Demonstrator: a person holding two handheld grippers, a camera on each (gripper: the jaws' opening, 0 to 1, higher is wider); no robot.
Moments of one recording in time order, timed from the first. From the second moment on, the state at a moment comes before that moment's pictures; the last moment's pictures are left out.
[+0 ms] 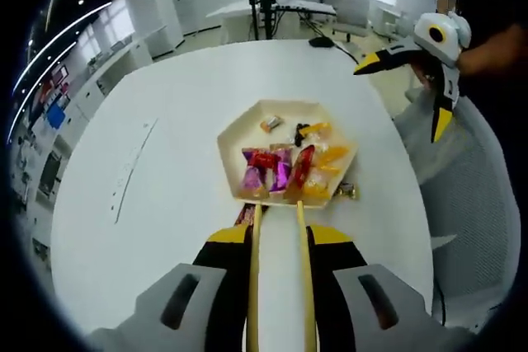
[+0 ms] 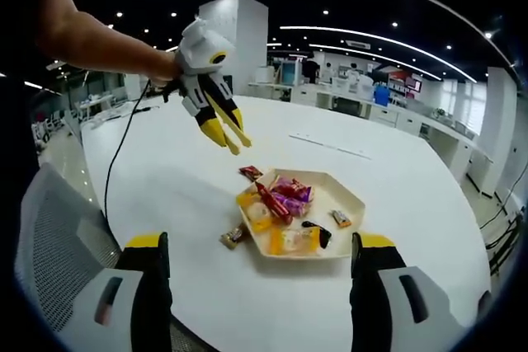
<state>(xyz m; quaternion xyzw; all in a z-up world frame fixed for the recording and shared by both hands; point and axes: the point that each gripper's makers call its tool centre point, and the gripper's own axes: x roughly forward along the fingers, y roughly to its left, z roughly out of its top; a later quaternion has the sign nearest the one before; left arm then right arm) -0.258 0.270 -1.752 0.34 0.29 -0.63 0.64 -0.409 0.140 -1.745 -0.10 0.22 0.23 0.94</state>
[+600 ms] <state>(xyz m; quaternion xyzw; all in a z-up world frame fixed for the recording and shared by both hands) -0.221 0.269 -1.784 0.36 0.30 -0.63 0.62 -0.407 0.136 -1.747 -0.09 0.23 0.22 0.94</state>
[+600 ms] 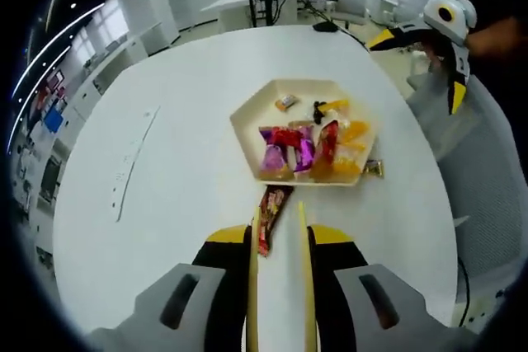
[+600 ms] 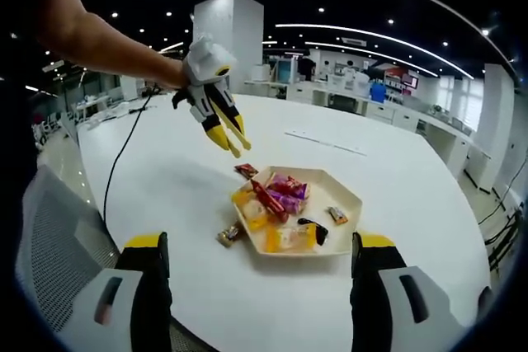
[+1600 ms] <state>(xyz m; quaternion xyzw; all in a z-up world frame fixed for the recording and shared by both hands) -0.212 0.252 -1.837 0.38 0.32 -0.65 0.58 -0.405 0.129 -1.747 -0.08 0.23 0.21 0.95</state>
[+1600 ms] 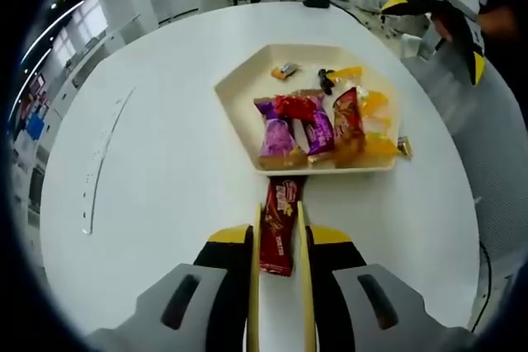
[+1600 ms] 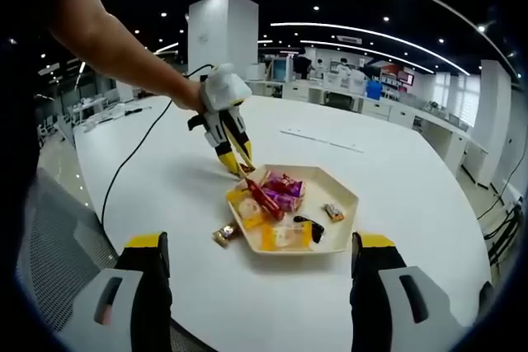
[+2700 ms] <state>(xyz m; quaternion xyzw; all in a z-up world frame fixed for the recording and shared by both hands) -0.246 0.305 -1.781 0.34 0.33 -0.61 0.63 -0.408 0.134 -1.750 -0.09 0.23 0.22 0.94</state>
